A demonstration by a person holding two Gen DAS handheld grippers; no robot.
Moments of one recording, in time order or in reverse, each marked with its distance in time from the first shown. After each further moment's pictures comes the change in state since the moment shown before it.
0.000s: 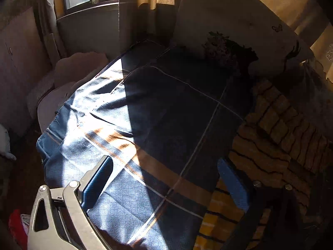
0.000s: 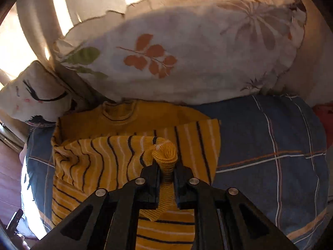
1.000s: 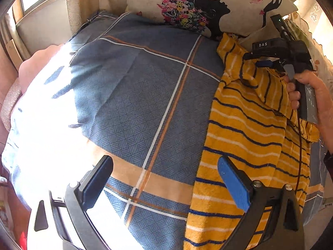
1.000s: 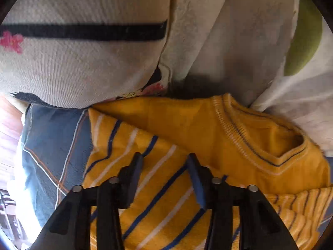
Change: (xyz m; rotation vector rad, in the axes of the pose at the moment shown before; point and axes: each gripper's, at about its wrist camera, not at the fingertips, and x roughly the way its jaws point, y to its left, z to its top) left arm 0.059 -0.031 -0.019 0.164 0.168 -0.162; right arm 0.162 0.260 0.033 -0.282 0.161 0.118
